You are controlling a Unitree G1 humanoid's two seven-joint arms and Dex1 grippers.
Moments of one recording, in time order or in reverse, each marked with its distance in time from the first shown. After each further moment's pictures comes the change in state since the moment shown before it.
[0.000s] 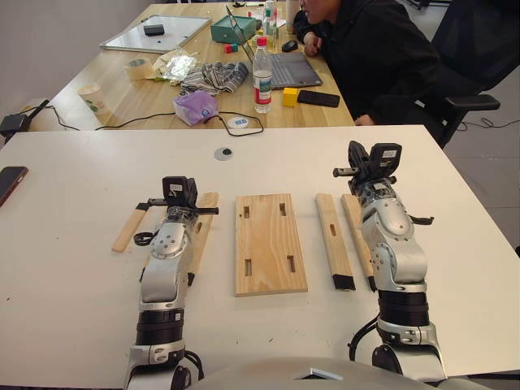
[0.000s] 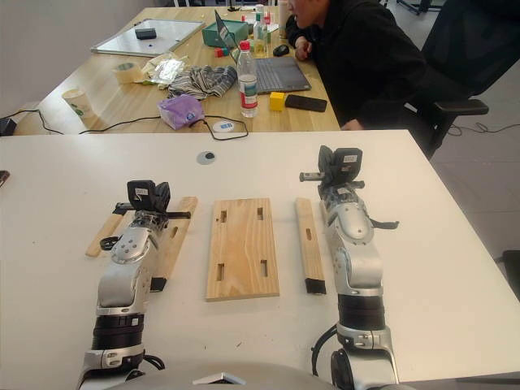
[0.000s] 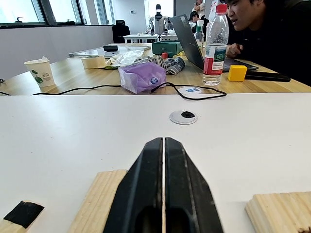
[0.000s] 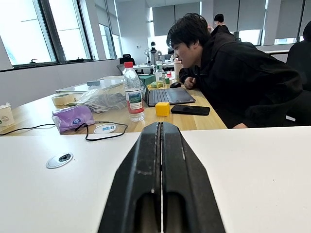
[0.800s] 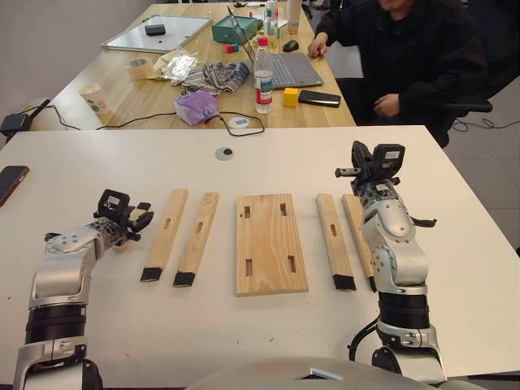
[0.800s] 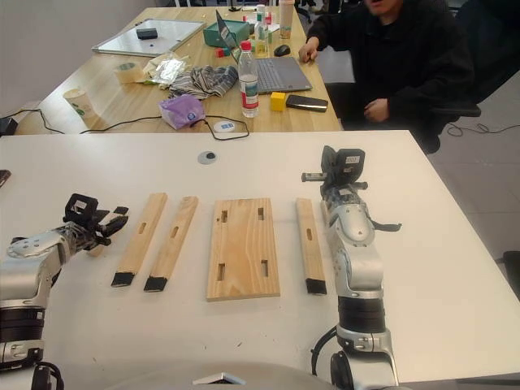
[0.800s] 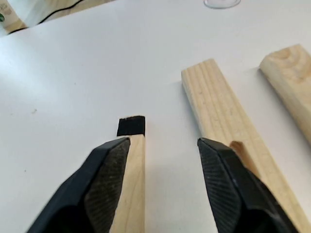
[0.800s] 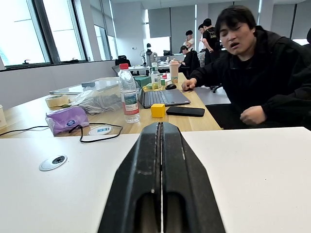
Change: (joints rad) left arm 0.017 0.571 0.126 0.282 -0.117 0.204 -0.552; right arm 0.014 0.004 -0.004 -0.020 -0.017 -0.003 -0.021
